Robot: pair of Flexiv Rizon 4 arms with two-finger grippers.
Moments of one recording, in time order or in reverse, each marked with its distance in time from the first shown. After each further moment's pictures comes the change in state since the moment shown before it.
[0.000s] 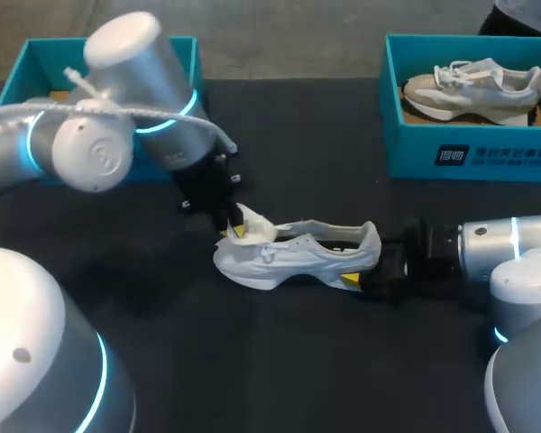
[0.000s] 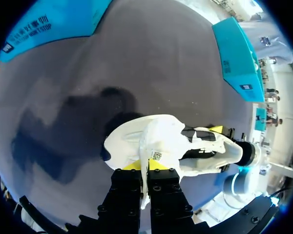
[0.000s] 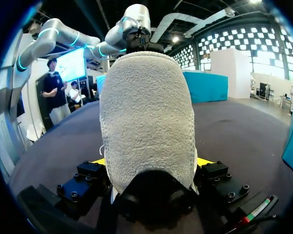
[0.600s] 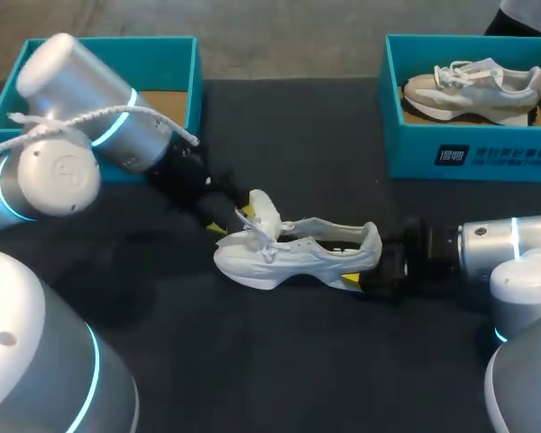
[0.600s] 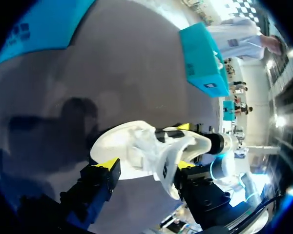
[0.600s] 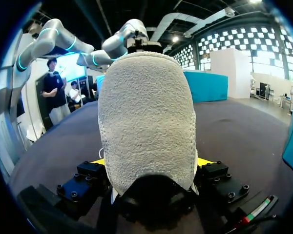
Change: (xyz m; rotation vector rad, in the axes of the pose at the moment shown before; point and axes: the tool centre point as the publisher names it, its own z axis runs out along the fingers) left arm 0.017 -0.008 -0.031 0.048 0.302 0.147; right arm 0.000 -0.001 0.000 0.001 -0.001 0.001
